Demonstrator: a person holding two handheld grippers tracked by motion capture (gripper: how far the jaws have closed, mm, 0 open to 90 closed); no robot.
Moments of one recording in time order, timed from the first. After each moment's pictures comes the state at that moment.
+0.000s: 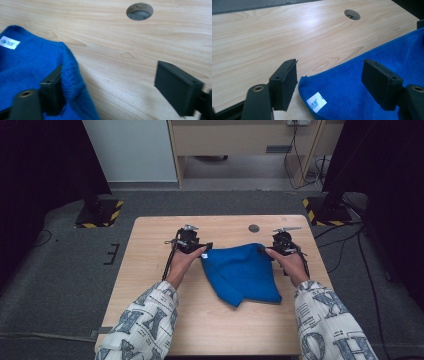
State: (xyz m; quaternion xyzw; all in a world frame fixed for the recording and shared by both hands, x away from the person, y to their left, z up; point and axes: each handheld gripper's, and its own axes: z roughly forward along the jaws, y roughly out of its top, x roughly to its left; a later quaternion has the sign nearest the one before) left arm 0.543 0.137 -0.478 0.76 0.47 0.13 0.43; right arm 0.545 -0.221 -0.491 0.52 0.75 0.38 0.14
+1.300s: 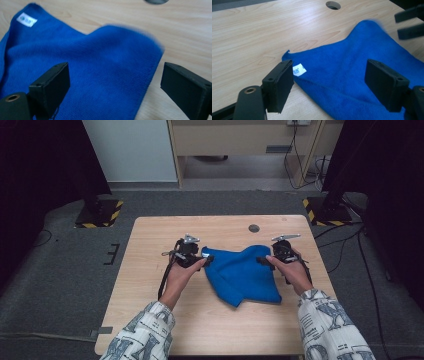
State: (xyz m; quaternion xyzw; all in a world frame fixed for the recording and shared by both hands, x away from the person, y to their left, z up) left arm 0.476 0.130 -0.462 0.78 0.44 0.14 0.42; right arm 0.515 -0.219 -0.494 0.49 0.78 0.37 0.13
